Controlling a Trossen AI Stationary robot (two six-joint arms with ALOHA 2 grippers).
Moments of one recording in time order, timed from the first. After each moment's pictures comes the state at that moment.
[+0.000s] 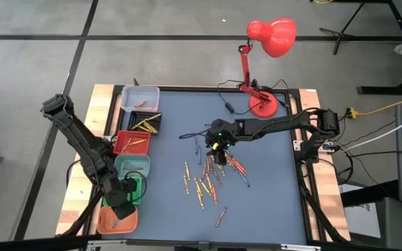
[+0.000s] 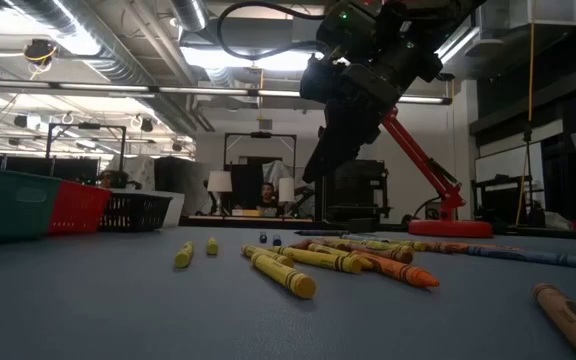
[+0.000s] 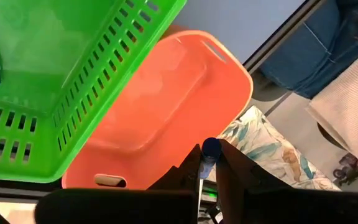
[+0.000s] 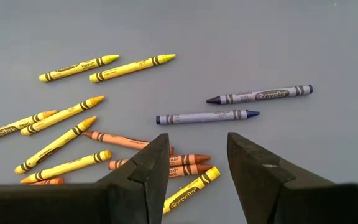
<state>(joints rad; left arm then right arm) -0.87 1.18 0.75 -0.57 0.29 -1.77 -0.07 1.75 1.11 -0.24 -0.22 -0.01</state>
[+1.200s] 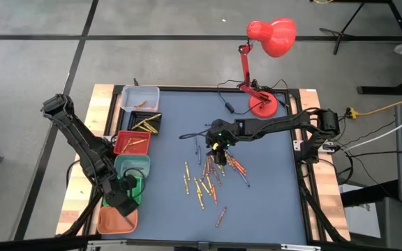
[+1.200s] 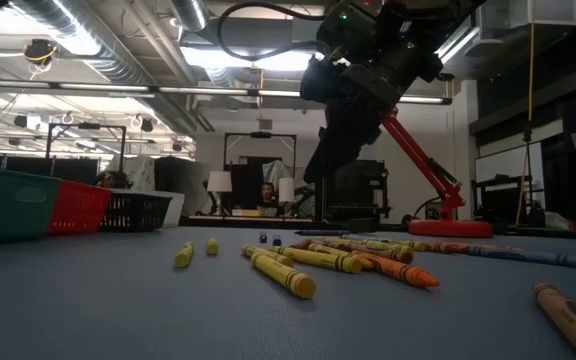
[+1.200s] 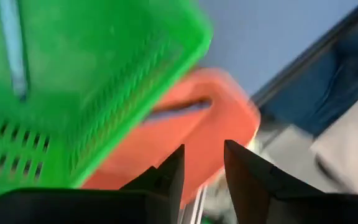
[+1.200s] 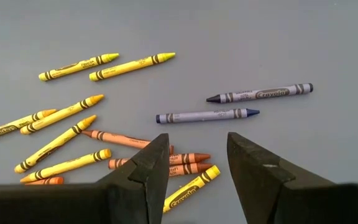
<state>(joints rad) -0.87 1.18 0.75 -0.61 0.17 -1.85 -0.07 1.75 1.11 -0.24 -0.22 -0.01</state>
